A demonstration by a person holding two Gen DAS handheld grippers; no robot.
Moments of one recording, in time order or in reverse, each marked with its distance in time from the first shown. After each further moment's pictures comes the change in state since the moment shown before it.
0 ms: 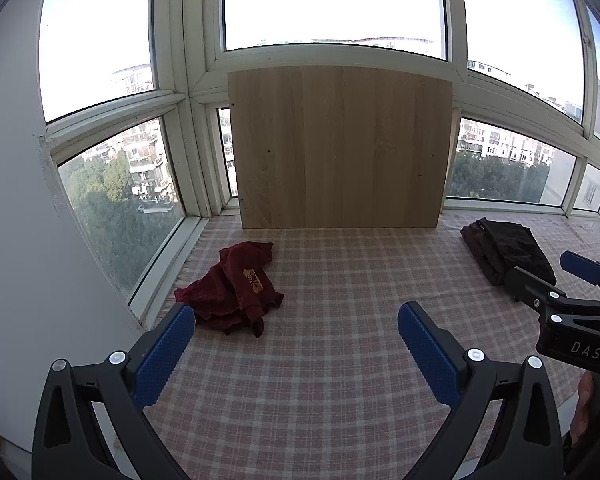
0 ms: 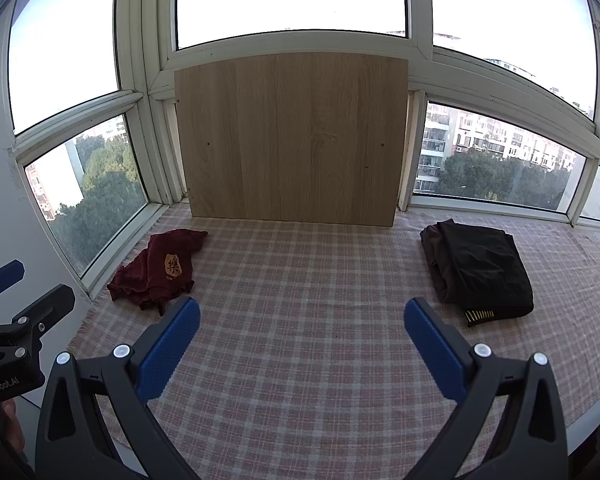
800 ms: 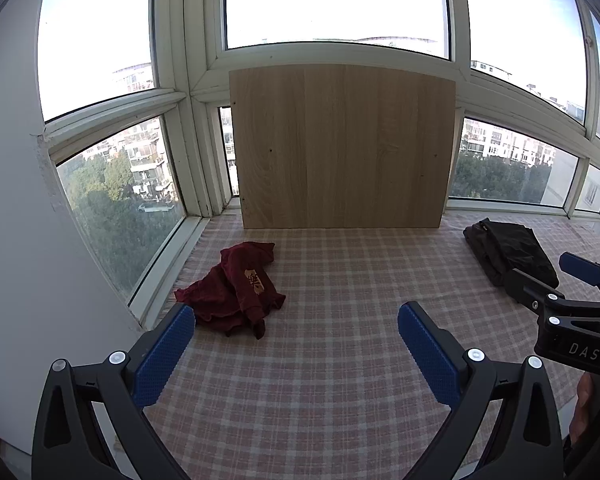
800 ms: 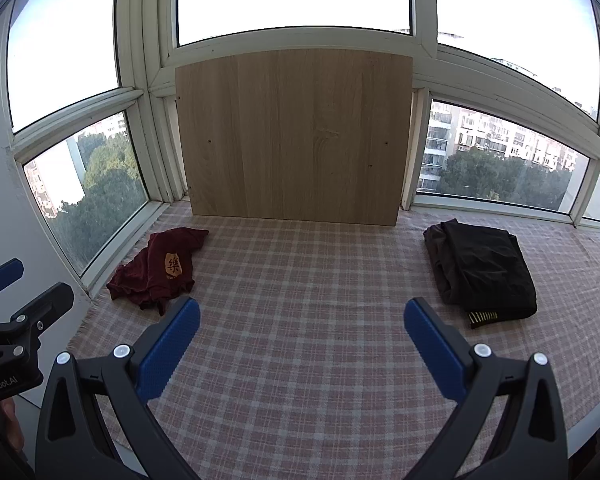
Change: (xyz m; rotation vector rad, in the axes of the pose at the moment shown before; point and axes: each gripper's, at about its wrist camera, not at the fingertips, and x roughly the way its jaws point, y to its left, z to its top) left arm 0.006 0.001 0.002 -0.002 0.001 0.012; right arm 0.008 0.002 0.001 -0.003 0.011 0.002
